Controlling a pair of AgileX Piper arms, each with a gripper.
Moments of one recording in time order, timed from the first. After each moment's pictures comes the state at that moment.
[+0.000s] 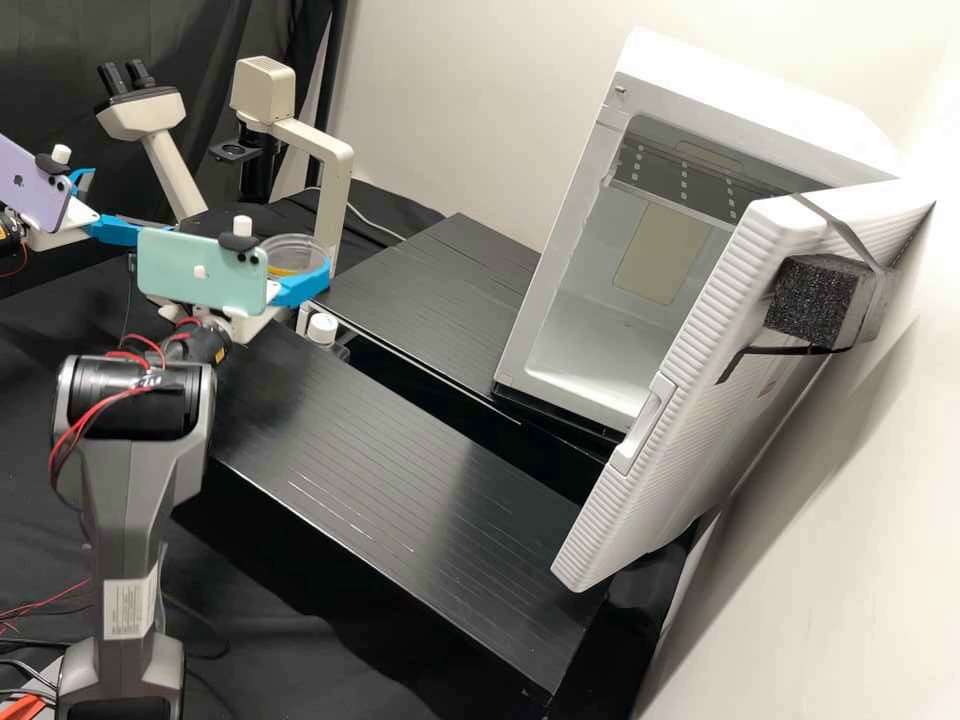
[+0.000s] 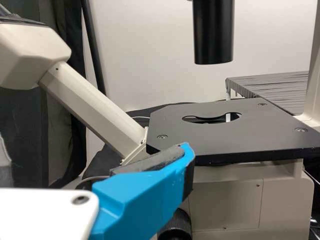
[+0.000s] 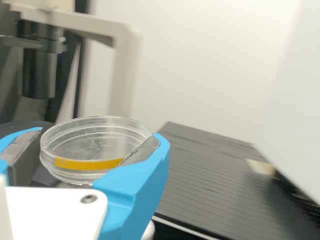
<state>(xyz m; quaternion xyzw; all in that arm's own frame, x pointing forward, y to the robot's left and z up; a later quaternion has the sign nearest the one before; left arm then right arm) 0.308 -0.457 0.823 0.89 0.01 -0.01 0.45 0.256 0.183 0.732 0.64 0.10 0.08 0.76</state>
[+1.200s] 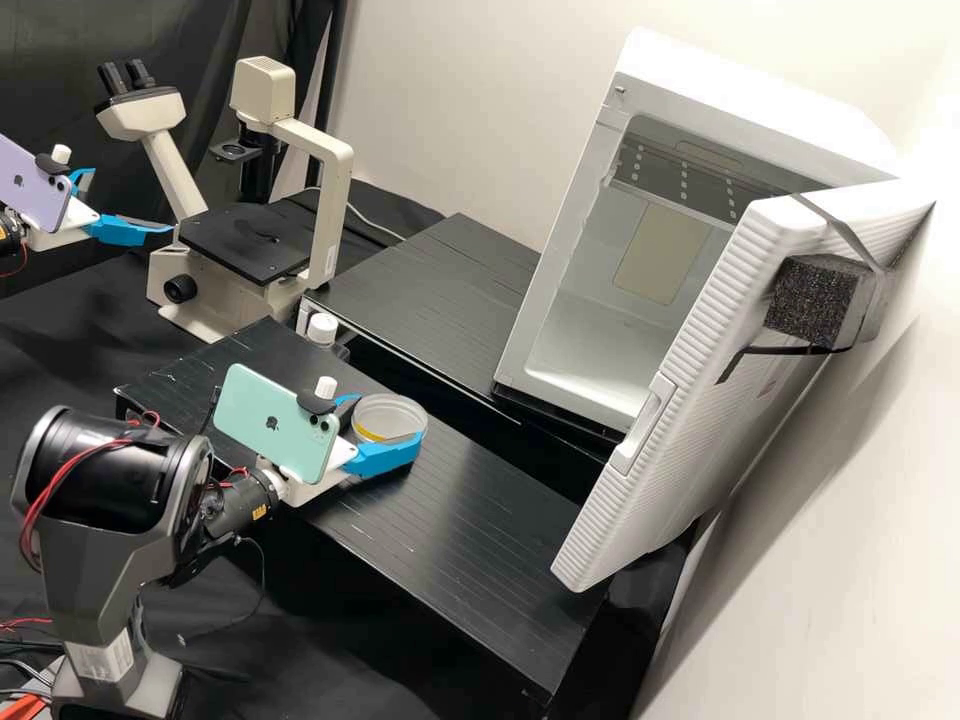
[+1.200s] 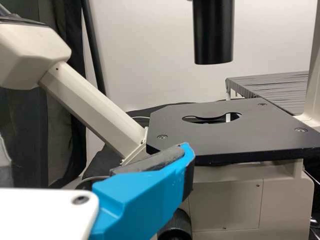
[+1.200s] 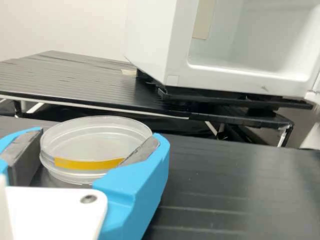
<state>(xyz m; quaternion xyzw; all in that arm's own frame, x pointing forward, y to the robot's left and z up) 0.308 -0.457 0.823 0.89 0.01 -0.01 0.45 0.194 0.046 0.775 0.66 -0.05 -0.01 0.75</state>
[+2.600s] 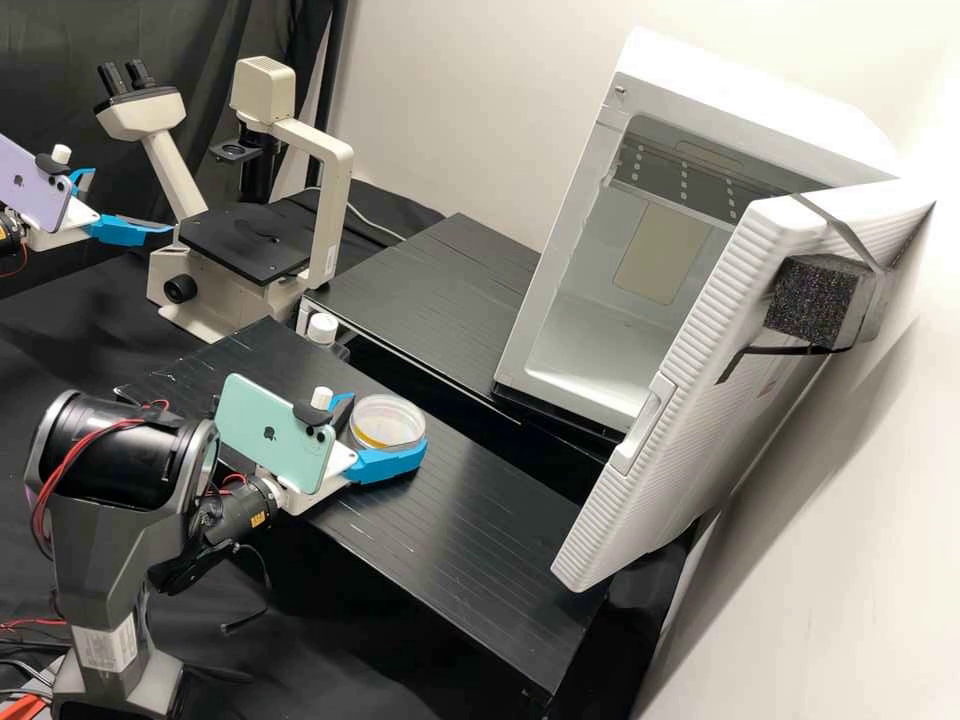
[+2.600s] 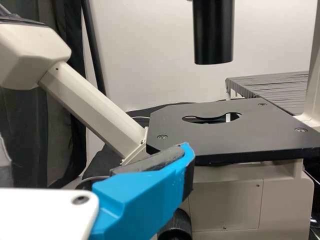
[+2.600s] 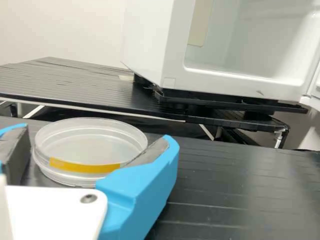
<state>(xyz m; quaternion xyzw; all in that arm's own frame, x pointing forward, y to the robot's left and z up) 0.308 -0.457 0.823 0.89 0.01 -0.01 0.45 0.194 0.037 0.771 0.66 -0.07 -0.01 0.75</state>
